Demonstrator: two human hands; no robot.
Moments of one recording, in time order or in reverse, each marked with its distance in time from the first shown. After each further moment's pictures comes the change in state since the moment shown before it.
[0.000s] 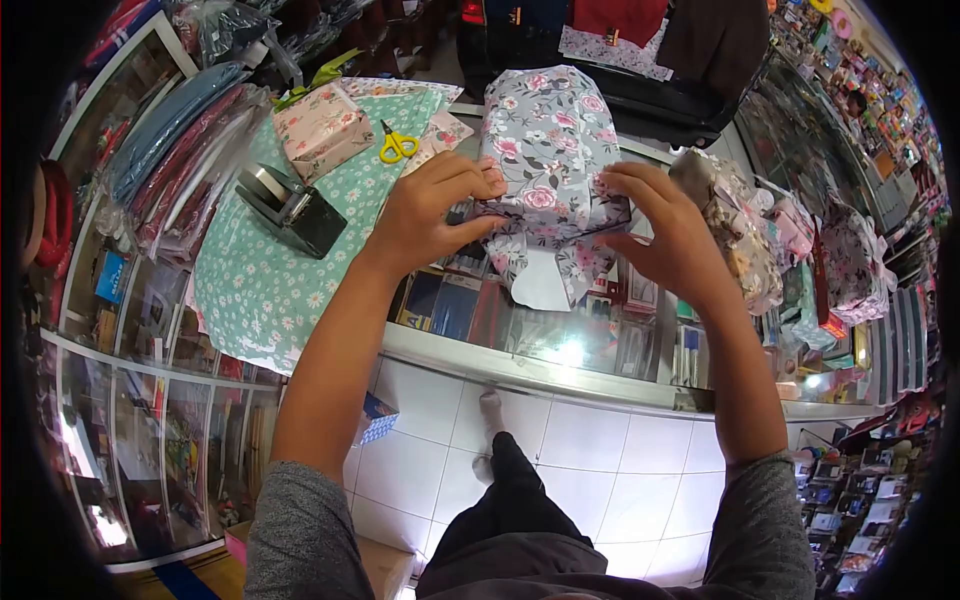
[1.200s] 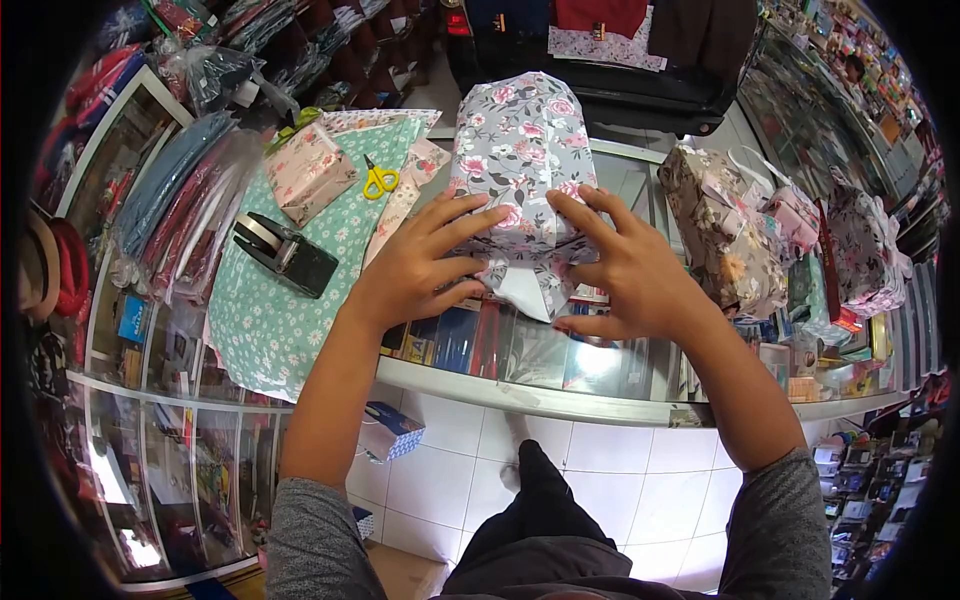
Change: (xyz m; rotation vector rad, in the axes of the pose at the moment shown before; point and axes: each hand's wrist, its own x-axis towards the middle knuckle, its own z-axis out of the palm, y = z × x) left_hand 0.005 0.023 -0.008 0.163 -0.309 0.169; right_hand -0.013 0.000 0.011 -0.100 -0.186 -0.168
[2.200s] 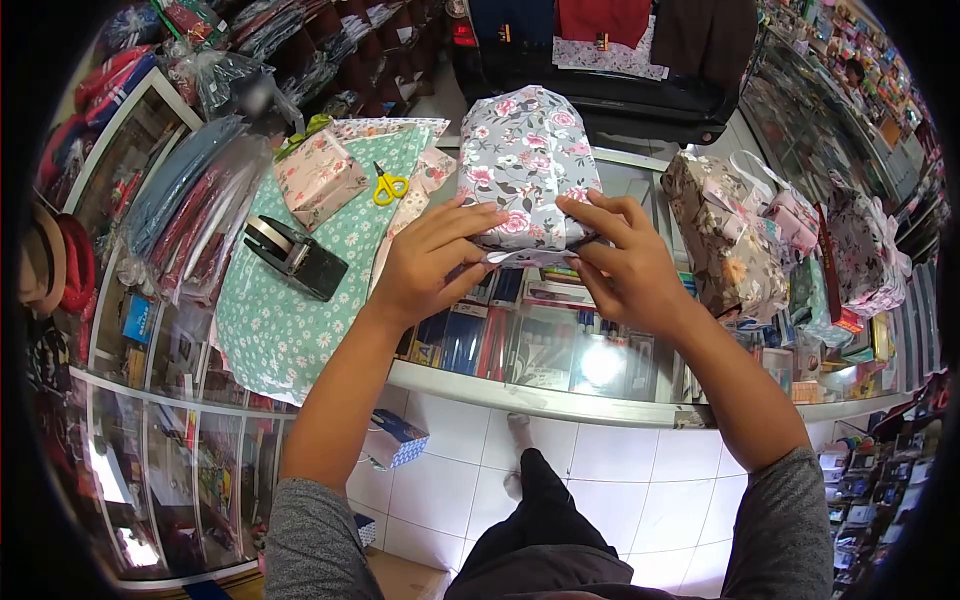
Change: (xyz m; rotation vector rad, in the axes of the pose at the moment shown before) left_hand 0.006 -0.001 0.007 -0.061 0.216 -0.033; right_hand 0.004 0.002 0.020 0.148 0.306 0.061
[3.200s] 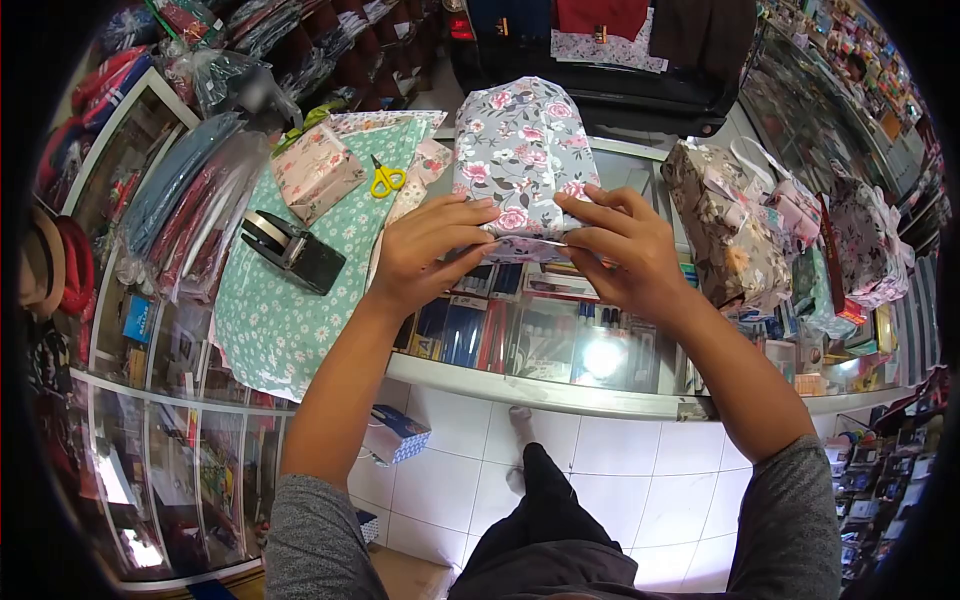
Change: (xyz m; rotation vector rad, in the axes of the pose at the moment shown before) left_hand -0.002 -0.005 0.008 -0.069 0.138 -0.013; right_hand 0.002 0.004 0.007 -0.058 0.148 -0.071
